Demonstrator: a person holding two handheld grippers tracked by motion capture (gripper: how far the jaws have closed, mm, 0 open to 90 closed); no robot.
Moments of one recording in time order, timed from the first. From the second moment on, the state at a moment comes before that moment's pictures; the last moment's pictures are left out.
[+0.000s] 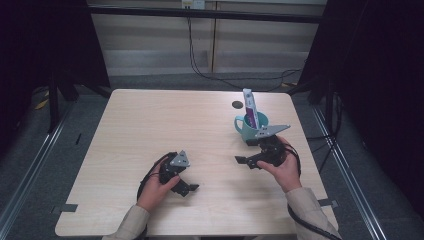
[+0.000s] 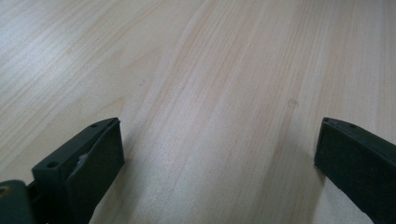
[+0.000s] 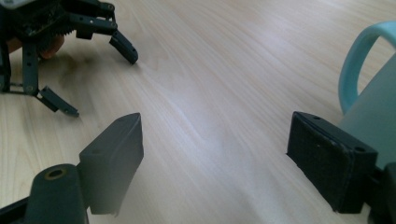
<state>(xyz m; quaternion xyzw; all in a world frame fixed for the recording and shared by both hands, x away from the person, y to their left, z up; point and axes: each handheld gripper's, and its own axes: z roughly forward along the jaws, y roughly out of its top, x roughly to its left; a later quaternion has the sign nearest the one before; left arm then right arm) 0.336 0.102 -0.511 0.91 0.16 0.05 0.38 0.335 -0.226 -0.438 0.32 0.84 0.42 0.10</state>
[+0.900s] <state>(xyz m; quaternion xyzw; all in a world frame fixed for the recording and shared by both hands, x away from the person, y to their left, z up) 0.336 0.102 -0.511 0.91 0.16 0.05 0.38 0.312 -0.232 -0.482 0.33 0.84 0.42 0.08</state>
